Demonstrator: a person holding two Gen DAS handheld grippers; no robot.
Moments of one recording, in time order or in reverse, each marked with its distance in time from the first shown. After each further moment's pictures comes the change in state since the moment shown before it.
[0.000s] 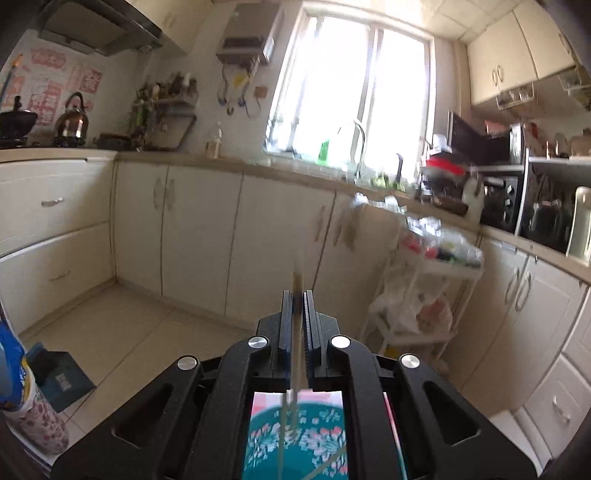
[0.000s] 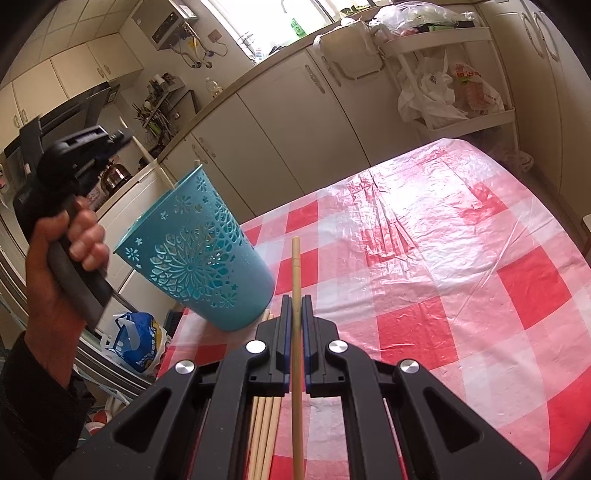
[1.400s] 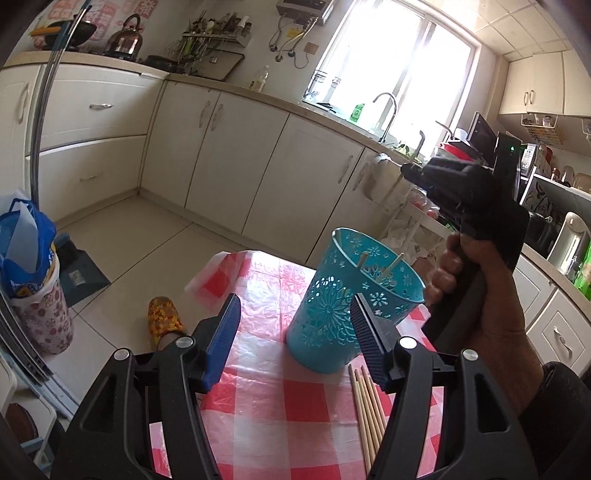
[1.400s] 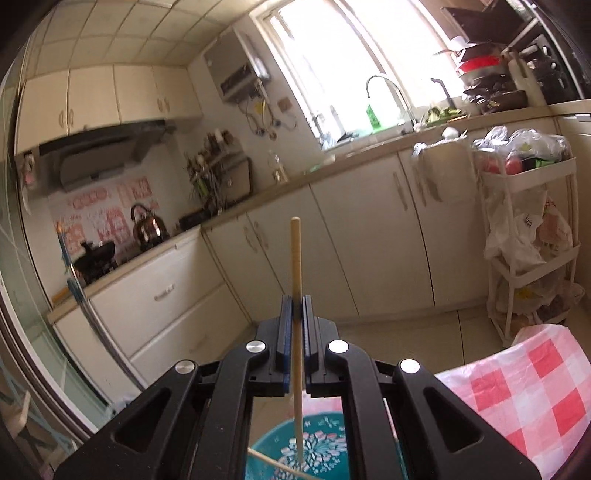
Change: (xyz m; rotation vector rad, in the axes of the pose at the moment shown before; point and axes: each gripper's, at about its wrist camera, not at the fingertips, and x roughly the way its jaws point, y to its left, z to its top) left arm -0.156 0.097 -0.114 -0.222 0.180 -0.010; right arm 0.067 0.169 0.153 -0.206 -0.318 0.080
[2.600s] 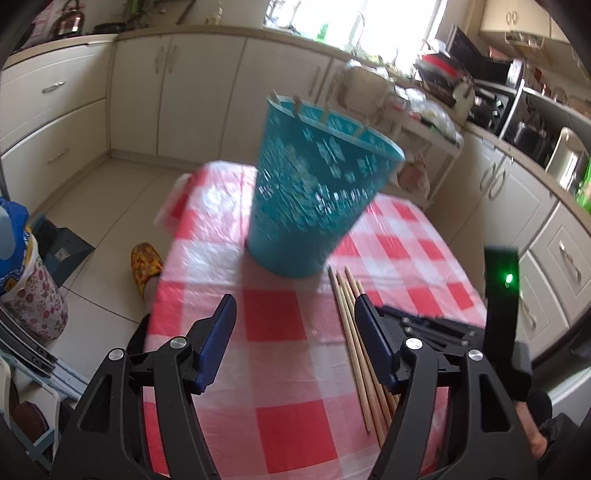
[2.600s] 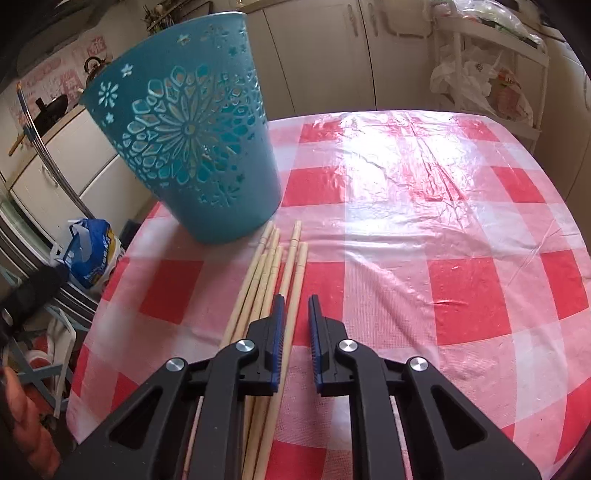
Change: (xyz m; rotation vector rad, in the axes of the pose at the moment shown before) left arm 0.047 -0.056 -0.066 0.163 0.310 -0.022; right arm -0.076 -0.078 -0.199 -0.078 0.604 -0.208
